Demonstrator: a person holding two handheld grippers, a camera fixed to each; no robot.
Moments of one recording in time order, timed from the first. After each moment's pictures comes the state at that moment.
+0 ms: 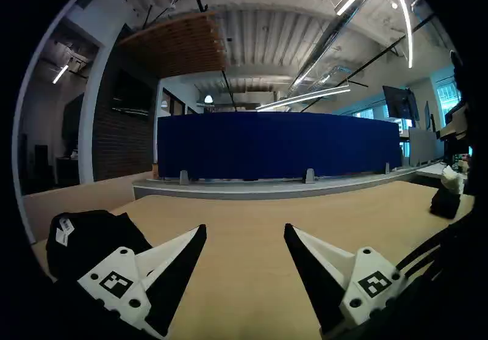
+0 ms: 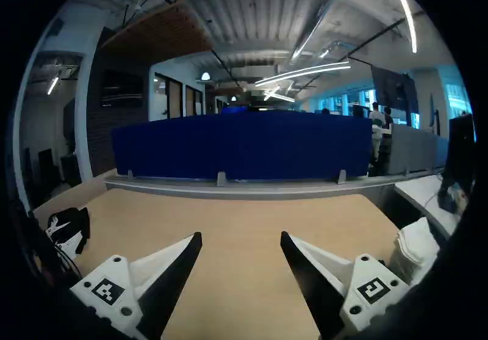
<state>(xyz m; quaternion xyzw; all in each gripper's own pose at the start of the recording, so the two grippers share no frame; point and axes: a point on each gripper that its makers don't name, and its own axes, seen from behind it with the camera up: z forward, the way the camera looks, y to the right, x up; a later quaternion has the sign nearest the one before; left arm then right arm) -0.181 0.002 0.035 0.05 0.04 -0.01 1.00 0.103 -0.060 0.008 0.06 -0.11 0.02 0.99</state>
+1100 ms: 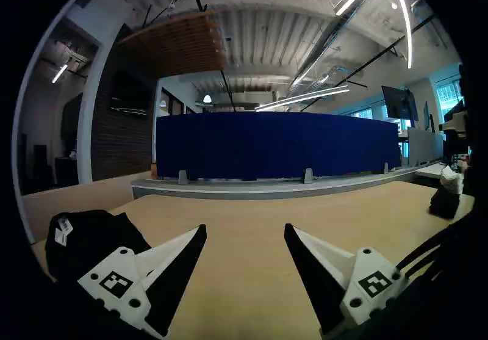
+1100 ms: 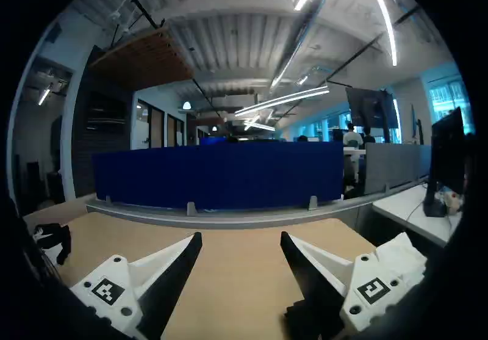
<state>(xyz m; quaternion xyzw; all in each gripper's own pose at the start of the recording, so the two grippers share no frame) -0.183 0.003 0.037 0.04 0.04 -0.01 1.00 0.128 0.028 0.013 0.01 -0.02 0.02 1.00</state>
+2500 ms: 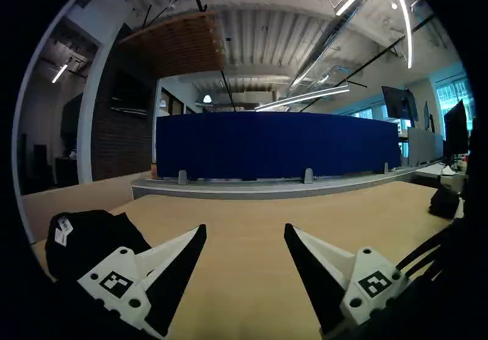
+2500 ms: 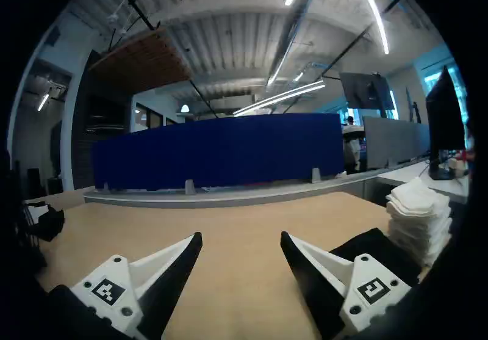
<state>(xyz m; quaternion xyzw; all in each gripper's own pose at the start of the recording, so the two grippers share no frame) -0.180 0.002 0.034 0.04 0.04 -0.01 1.00 -0.001 0.021 0.015 0.01 -0.01 0.04 1.00</state>
